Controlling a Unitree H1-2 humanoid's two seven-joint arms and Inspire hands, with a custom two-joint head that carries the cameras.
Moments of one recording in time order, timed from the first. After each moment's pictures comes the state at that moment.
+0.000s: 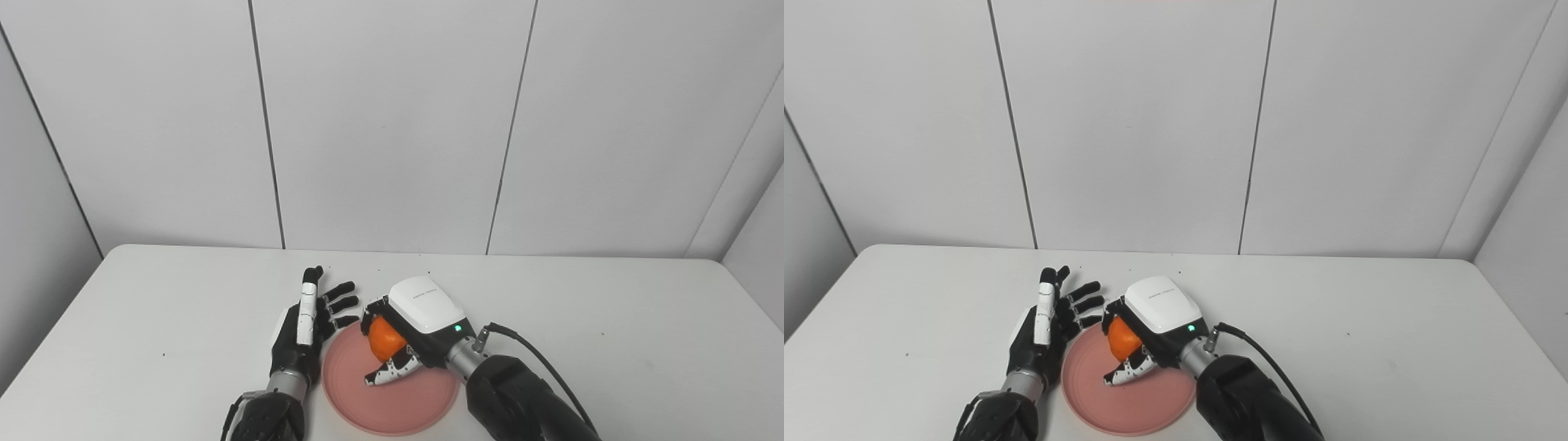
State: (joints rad) left arm -0.42 -0.08 0.04 0.26 -0.12 0.15 -0.01; right arm -0.59 -0.18 0.52 0.17 -0.88 0.00 0.14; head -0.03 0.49
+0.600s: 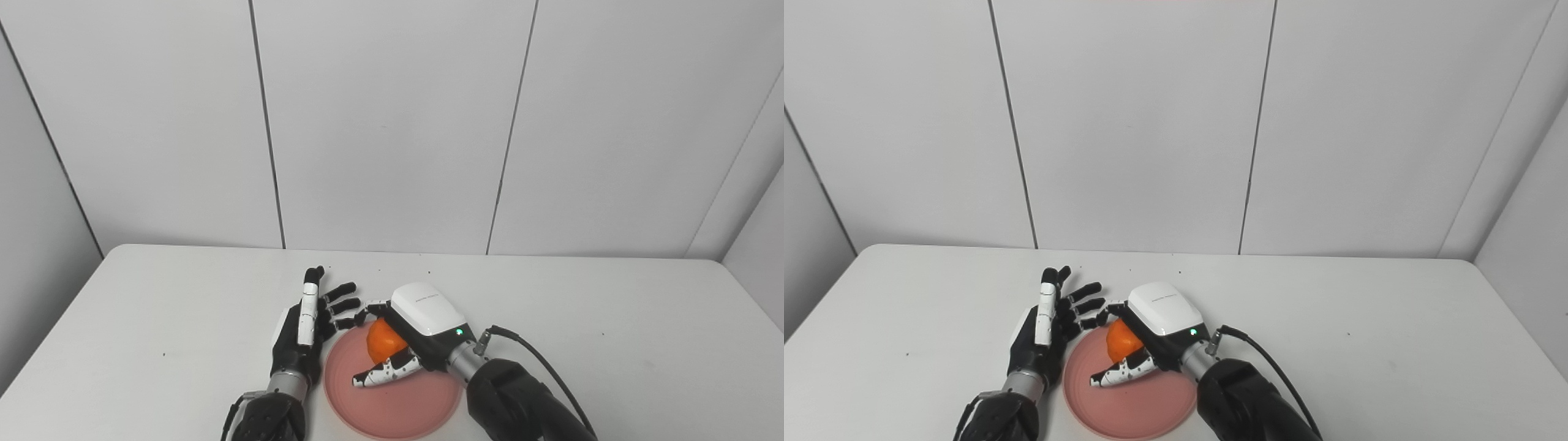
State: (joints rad) left arm -0.42 -0.08 0.03 0.26 -0.12 0.15 0.00; right arm -0.59 -0.18 0.50 0.19 -0.83 0.00 0.14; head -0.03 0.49
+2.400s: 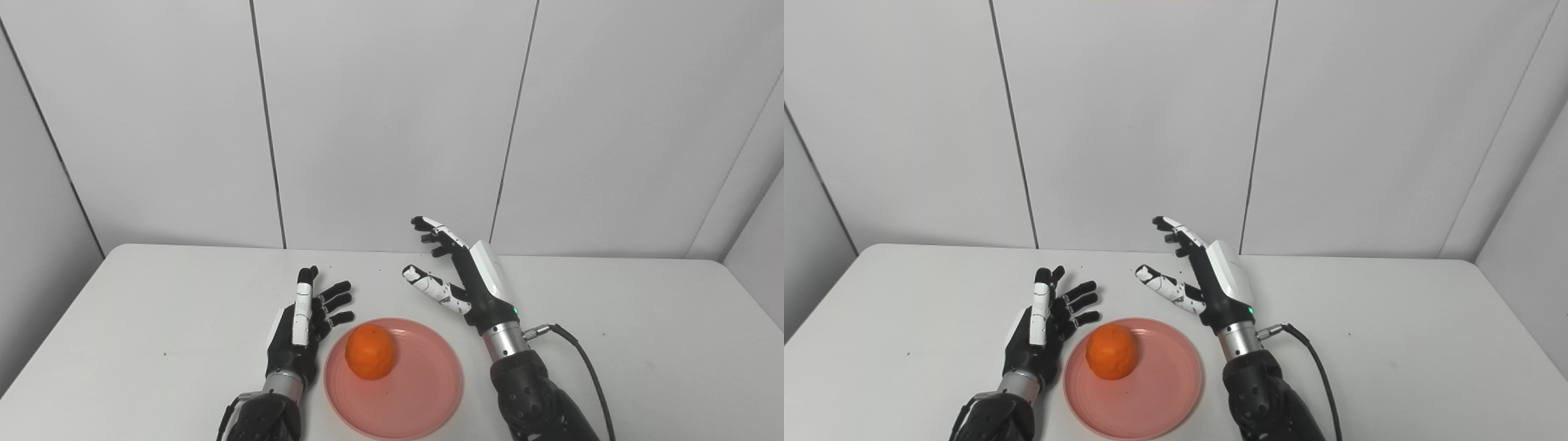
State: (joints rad) left arm -0.42 -0.07 0.05 0.26 -0.13 0.14 -0.01; right arm -0.57 -0.05 0.16 0.41 -0.40 -0.29 -0.21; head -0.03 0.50
